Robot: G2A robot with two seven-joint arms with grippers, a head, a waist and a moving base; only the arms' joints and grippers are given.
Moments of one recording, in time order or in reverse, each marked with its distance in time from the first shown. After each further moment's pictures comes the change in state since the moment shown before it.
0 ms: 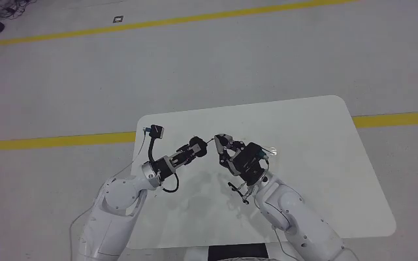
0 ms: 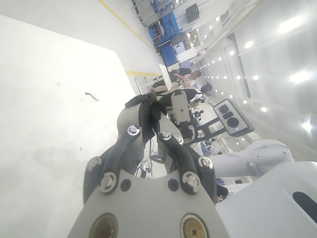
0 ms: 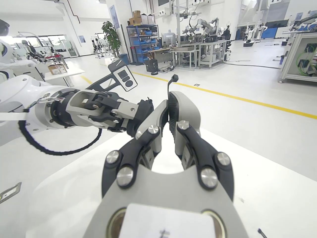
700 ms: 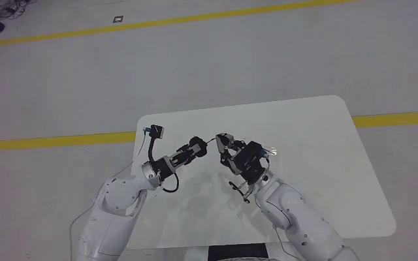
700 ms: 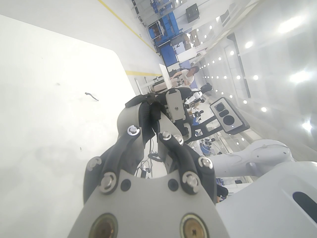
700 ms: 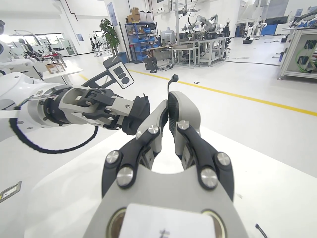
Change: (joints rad) left arm -0.001 0.000 0.002 0.000 0.001 0.002 0.005; right arm 0.005 0.003 0.004 0.009 0.013 -0.002 0.006
